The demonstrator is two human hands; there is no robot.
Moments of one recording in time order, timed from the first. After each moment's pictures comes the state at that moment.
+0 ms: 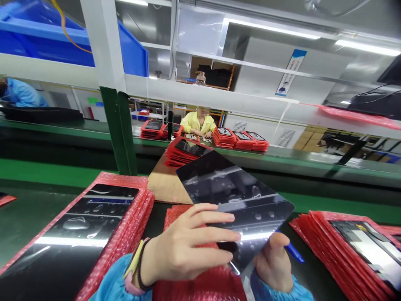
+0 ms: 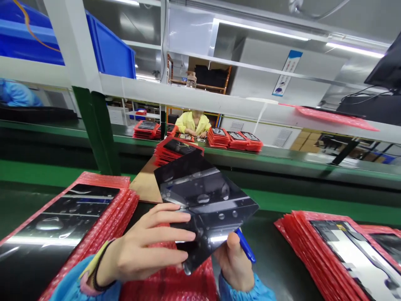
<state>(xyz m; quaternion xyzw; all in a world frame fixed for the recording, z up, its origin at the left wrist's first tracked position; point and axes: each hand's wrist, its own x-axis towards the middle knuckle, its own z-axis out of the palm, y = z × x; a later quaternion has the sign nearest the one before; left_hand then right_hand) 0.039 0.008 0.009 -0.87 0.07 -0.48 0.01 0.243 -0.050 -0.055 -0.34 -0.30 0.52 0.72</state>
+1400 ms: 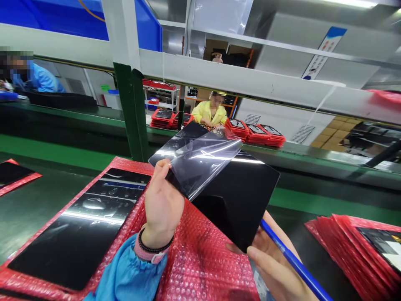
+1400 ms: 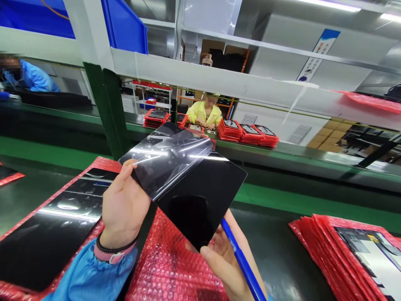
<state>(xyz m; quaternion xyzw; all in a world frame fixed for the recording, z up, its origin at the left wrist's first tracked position) 0.028 0.035 0.006 -0.23 -0.16 -0.76 -0.59 0.191 -0.078 -0.001 -0.42 -0.39 0.51 0.64</state>
